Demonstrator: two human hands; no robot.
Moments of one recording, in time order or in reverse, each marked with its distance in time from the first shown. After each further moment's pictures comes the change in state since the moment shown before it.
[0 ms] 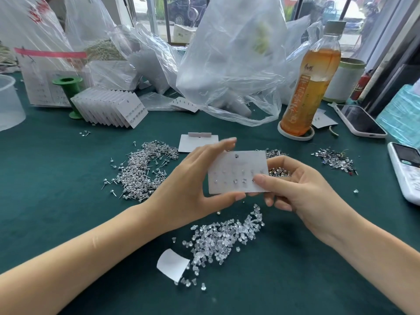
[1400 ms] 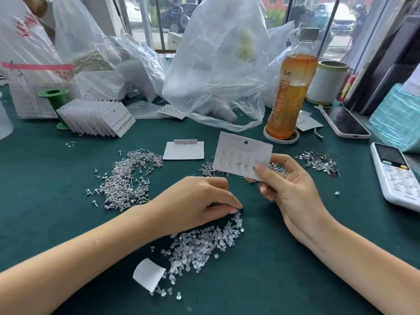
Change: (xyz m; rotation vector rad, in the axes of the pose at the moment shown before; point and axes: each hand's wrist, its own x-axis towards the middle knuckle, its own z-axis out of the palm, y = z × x) left_hand 0.021 0.018 0.015 0.132 -0.360 0.132; right_hand 0.008 0.013 -0.014 0.252 0.218 -0.166
